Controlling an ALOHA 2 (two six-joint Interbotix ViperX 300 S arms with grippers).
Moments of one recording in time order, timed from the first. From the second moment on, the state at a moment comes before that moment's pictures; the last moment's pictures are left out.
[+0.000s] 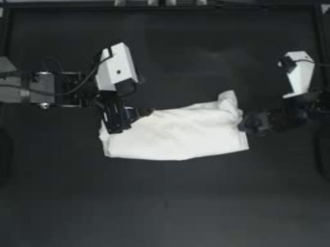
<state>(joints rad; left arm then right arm) 0.21 -0.16 0.57 0.38 0.31 -0.39 -0.34 -0.42 1.14 0.28 0.23 0.73</state>
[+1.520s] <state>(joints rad) 0.20 -0.13 0.57 0.38 0.32 -0.39 -0.28 -0.19 1.12 0.29 -0.02 0.73</state>
